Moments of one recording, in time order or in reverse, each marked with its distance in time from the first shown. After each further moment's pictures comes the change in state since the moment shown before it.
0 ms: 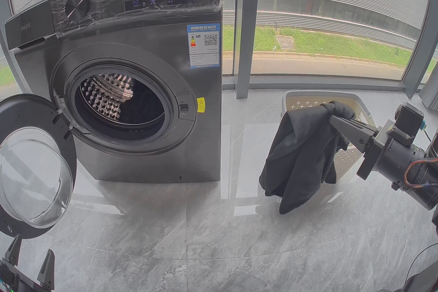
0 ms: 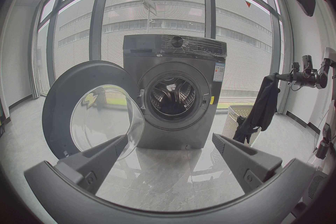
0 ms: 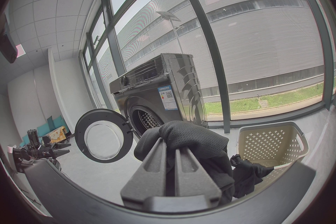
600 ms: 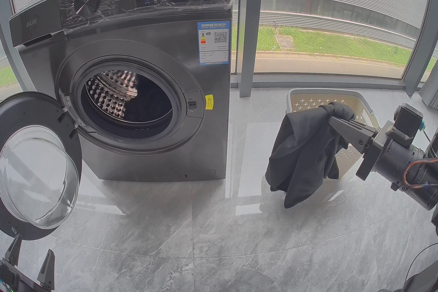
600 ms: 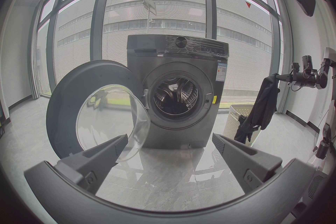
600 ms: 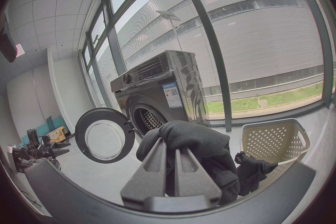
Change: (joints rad) left arm 0.000 0.000 0.000 0.000 -0.001 0.000; right arm 0.000 0.003 0.003 0.000 -0.001 0.000
